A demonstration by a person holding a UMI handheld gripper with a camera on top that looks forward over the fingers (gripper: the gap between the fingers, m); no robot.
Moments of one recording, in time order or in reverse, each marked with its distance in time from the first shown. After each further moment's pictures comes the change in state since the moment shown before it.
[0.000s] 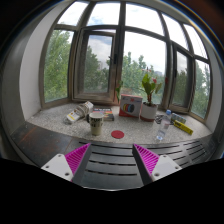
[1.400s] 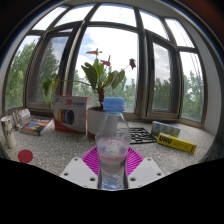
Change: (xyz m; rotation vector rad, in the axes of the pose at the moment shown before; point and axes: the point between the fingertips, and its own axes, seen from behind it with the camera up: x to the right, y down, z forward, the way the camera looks) arm 0.376 -0.006 0.369 0.202 0.185 0.043
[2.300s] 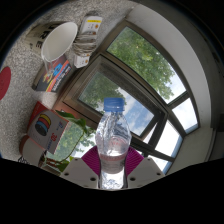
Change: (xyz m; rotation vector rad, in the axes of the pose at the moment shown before) arm -0.331 -0.283 -0.052 0.616 0.315 -1.954
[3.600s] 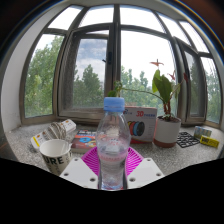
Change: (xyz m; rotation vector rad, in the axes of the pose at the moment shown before) arm -0.181 -0.098 -0.095 -0.378 -0.418 2.050
